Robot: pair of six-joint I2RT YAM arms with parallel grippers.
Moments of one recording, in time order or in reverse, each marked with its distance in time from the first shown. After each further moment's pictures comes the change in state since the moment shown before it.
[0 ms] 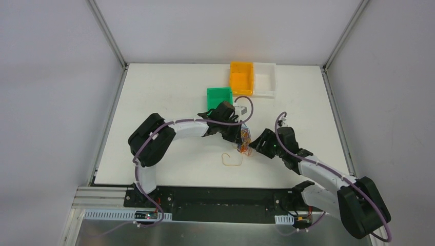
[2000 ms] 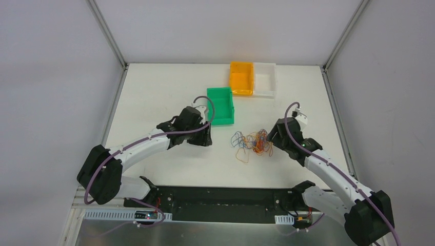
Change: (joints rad) left arm 0.171 -0.577 -0.399 -0.197 -0.244 -0.033; right arm 0.015 -0.045 0.282 -0.524 0.515 -0.037
